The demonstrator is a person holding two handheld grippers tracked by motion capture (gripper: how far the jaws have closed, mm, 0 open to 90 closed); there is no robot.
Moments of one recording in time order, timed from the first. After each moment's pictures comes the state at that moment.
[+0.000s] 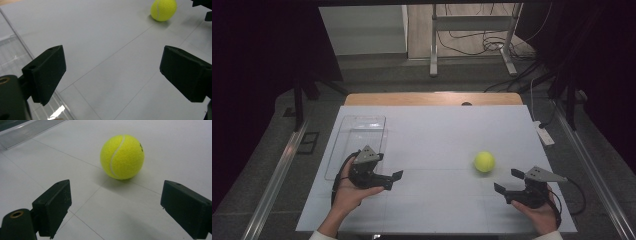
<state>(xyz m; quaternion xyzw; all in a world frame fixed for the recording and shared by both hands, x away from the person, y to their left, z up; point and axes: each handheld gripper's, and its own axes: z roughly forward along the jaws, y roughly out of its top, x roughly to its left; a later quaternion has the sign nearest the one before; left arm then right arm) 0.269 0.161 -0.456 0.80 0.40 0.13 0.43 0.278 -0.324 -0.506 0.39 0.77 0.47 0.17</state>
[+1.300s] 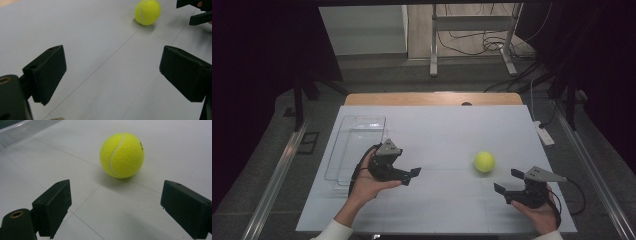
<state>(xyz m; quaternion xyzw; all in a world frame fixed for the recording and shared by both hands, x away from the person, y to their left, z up) 0.292 0.116 -0.449 0.82 0.36 0.10 0.43 0.279 -0.324 -0.507 0.38 0.78 0.47 0.17</state>
